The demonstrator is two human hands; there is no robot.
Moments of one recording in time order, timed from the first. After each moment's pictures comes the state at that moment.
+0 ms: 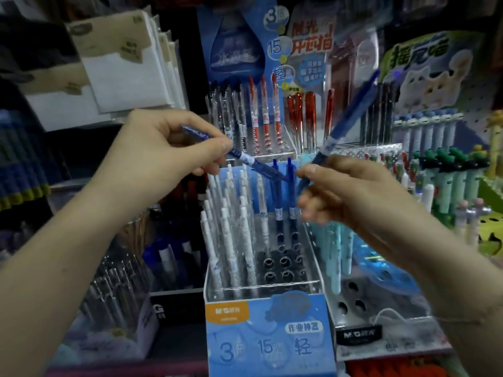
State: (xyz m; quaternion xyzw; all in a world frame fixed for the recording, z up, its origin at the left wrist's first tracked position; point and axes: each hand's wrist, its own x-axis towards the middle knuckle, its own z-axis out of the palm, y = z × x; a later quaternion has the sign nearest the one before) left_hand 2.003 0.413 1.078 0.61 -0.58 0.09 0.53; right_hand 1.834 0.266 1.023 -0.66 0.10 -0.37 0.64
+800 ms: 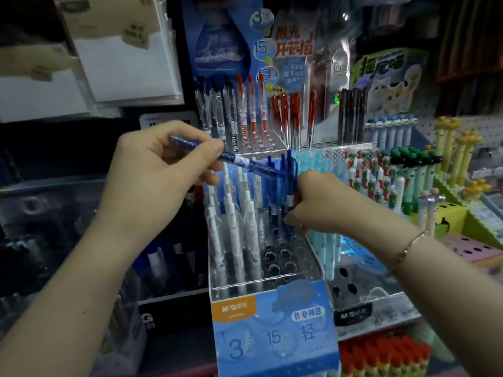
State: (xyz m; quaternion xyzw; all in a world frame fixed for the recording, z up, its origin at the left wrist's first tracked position) left_hand 2.020 0.416 1.047 0.52 -0.57 0.07 0.63; right_hand 1.872 0.274 1.025 -0.90 0.38 -0.20 0.11
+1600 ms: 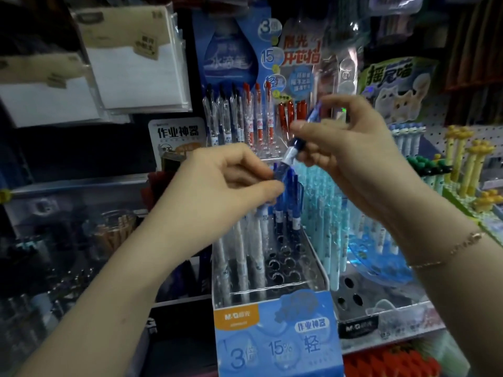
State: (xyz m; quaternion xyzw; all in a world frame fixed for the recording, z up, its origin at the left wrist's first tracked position) left_hand 1.991 0.402 1.046 0.55 -0.63 -0.05 0.54; right_hand 1.857 0.285 1.066 -0.65 0.07 -0.52 0.55
